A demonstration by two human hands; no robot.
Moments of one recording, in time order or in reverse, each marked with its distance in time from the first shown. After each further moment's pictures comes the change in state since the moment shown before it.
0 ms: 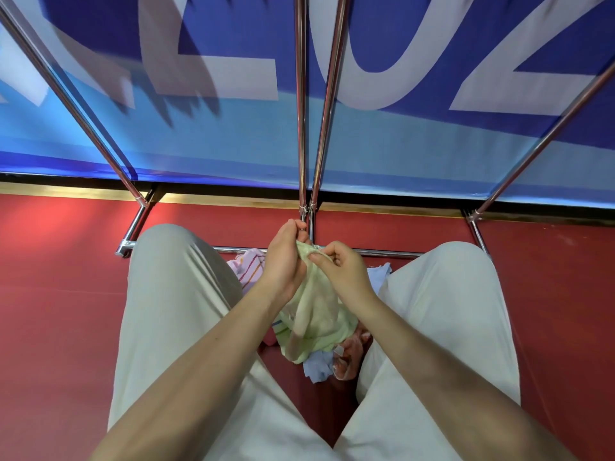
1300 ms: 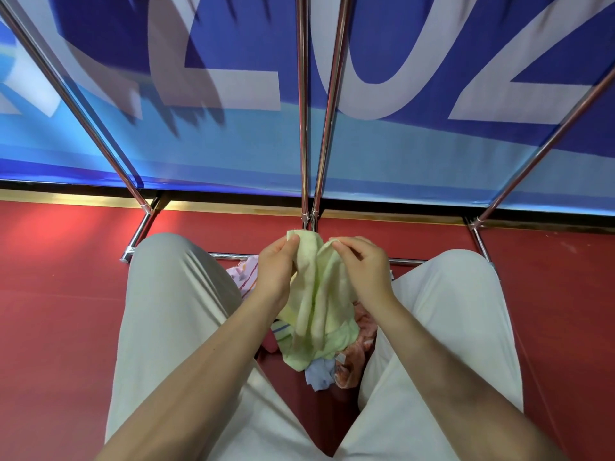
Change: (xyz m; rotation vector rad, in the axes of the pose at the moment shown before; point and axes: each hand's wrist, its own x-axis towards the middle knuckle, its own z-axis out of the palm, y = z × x) left_hand -0.014 0.005 -0.011 0.334 0.107 0.080; right_hand 0.003 -0.012 -0.027 -0.108 0.178 -0.187
